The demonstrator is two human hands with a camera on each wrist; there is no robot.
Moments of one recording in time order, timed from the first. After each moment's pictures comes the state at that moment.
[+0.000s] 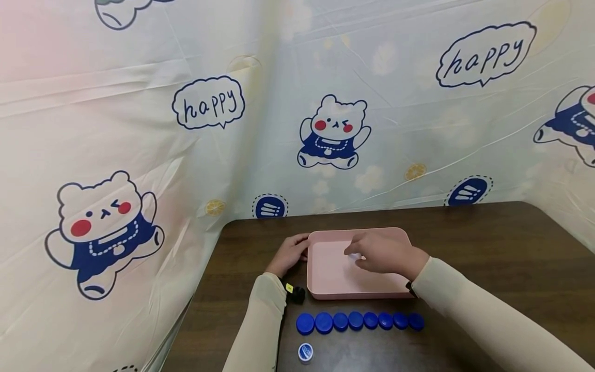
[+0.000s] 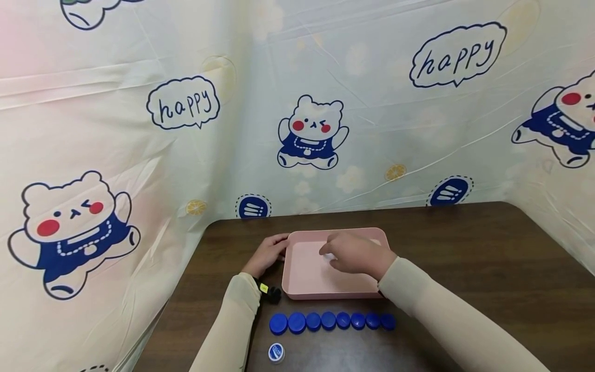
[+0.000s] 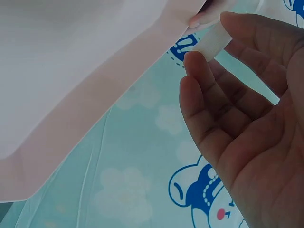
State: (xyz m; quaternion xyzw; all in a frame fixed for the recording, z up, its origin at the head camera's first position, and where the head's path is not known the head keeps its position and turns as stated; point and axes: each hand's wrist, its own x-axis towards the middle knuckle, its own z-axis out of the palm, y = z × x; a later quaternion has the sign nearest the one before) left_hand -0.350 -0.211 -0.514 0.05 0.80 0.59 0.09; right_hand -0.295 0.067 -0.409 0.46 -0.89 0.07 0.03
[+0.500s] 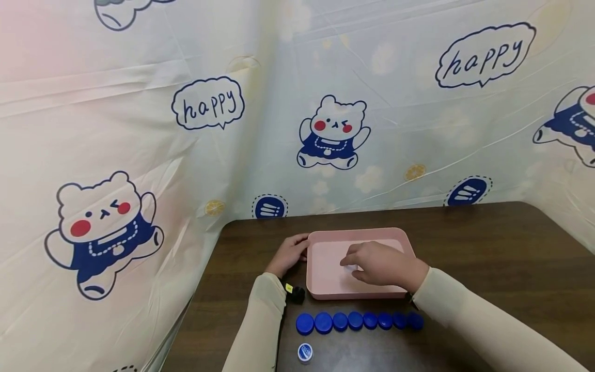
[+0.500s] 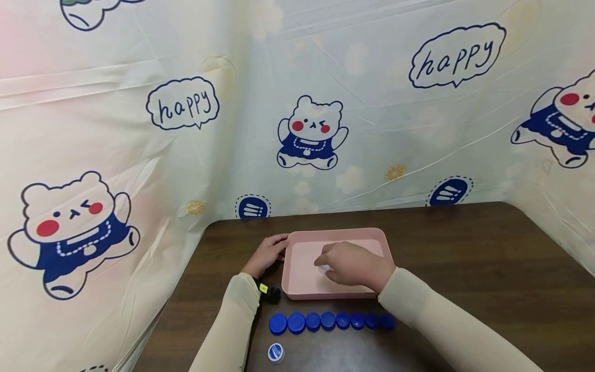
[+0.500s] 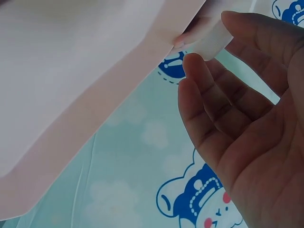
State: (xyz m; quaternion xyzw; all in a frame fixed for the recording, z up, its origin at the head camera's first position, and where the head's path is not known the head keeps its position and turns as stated) left_hand -0.355 -0.213 -0.523 0.05 0.79 0.60 0.09; right_hand -0.273 0.059 -0.413 0.47 -0.88 0.07 0.02
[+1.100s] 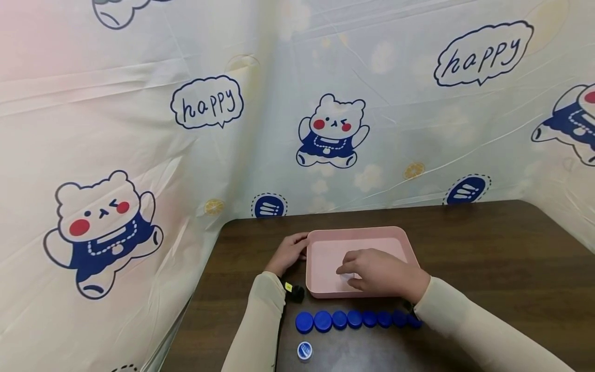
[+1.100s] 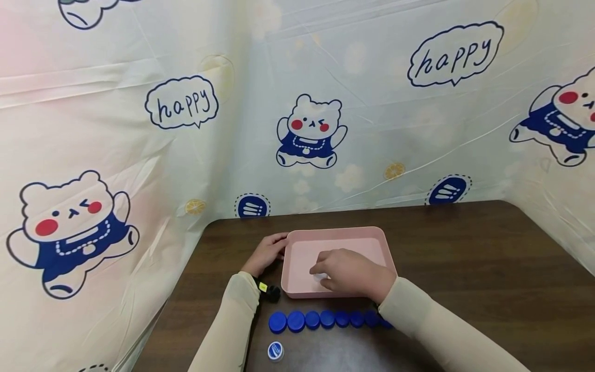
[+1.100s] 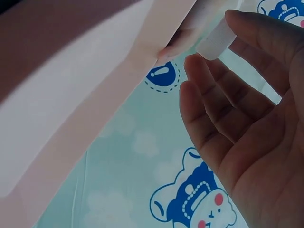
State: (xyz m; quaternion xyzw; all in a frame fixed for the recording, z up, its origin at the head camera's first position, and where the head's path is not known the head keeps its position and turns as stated) left_hand -0.354 -0.213 -0.523 0.06 0.80 0.60 0.08; right_hand -0.257 0.059 -0.418 0.51 -0.85 0.09 0.05
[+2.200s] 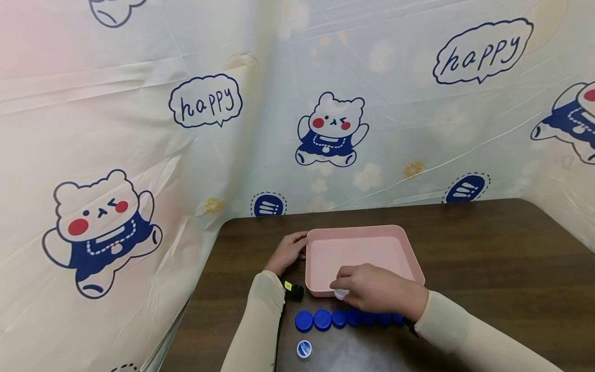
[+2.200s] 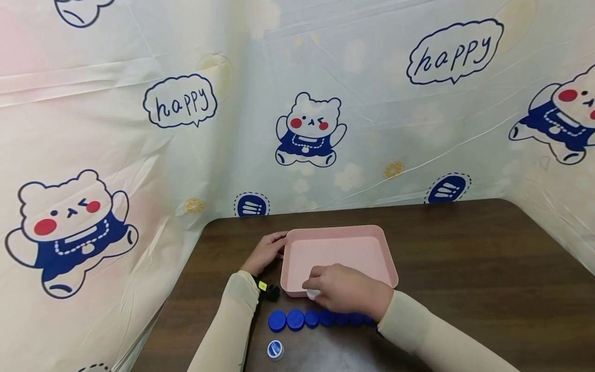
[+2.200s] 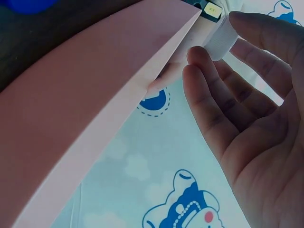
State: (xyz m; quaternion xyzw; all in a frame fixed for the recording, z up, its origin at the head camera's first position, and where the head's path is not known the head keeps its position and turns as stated) left_hand -0.352 -0.212 -0.519 0.06 0.80 0.60 0.09; right_hand -0.231 0.052 -0.430 0.55 -0.82 0.12 0.06
